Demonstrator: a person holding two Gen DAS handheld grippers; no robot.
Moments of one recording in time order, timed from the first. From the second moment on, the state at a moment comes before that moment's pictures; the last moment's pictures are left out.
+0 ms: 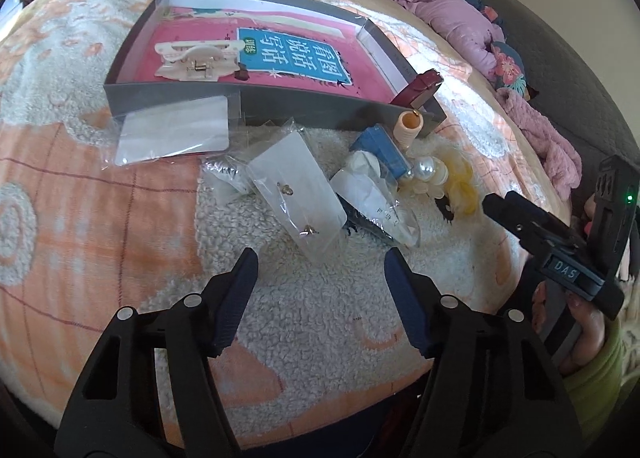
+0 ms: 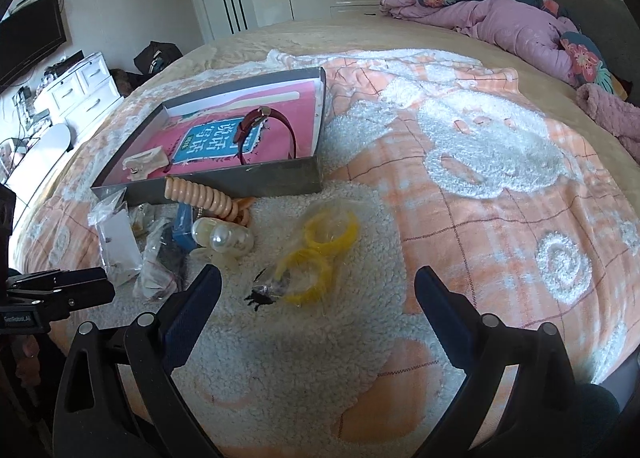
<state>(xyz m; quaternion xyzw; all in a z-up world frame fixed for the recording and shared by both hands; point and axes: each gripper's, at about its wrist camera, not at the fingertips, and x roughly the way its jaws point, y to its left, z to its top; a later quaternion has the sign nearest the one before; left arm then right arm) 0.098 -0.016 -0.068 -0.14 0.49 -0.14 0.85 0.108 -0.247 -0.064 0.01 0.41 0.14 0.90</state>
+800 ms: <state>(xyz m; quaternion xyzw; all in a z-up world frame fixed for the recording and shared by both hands) 0.128 -0.032 -0.071 -0.12 0.47 -0.11 0.87 0.150 -0.252 -0.086 0.04 0.41 0.13 0.90</state>
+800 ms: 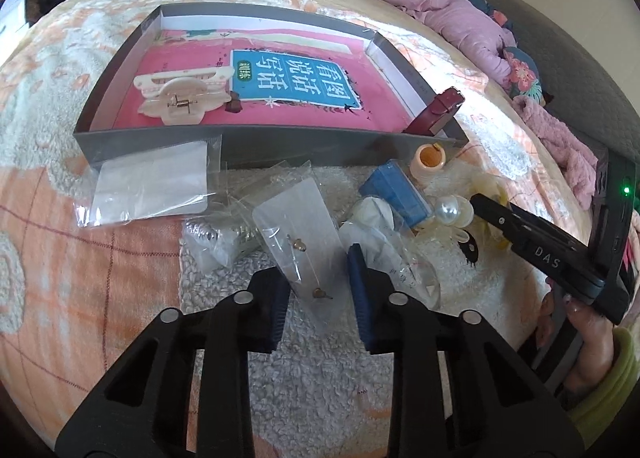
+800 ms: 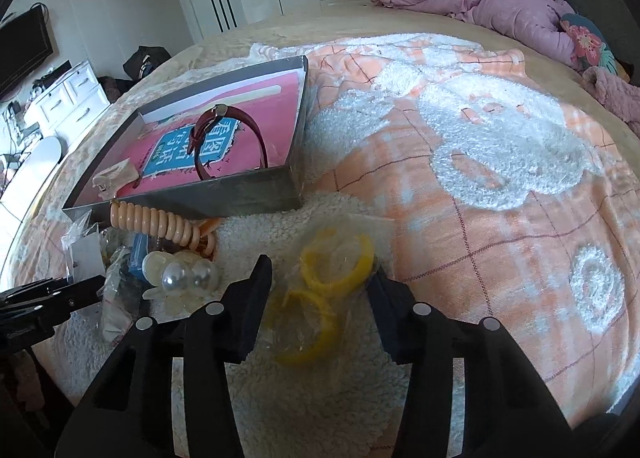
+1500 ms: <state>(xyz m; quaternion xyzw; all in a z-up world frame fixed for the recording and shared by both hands) 0.092 0.009 -0.007 -0.13 0.38 -0.11 0.91 0.110 -0.249 -0.027 0.04 0.32 0.19 0.93</state>
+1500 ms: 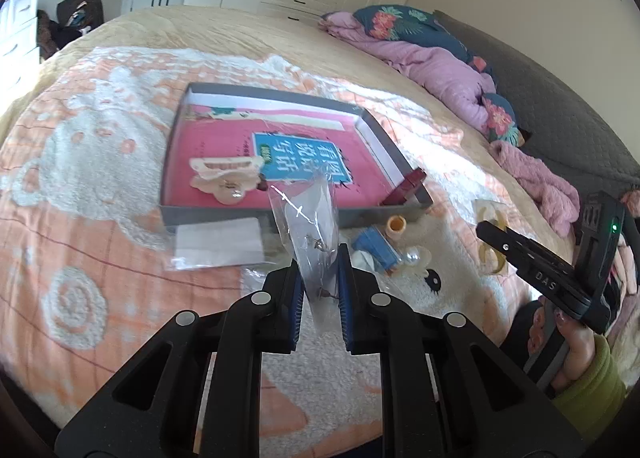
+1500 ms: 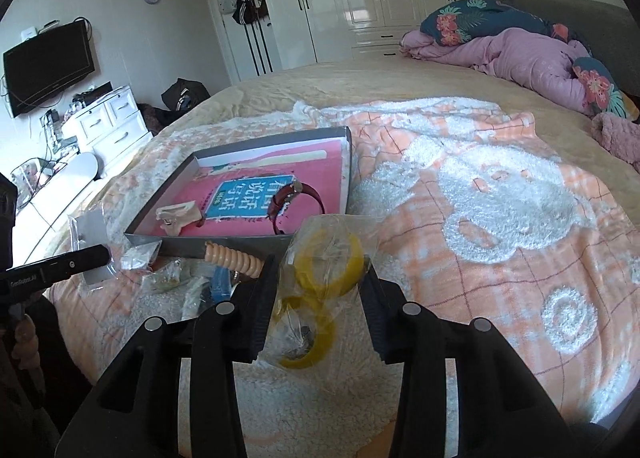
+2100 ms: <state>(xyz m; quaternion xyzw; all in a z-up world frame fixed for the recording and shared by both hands) 0.115 0.051 0.011 -0.15 0.35 -0.06 0.92 0.138 -0.222 -0.005 0.02 0.30 0.22 0.93</state>
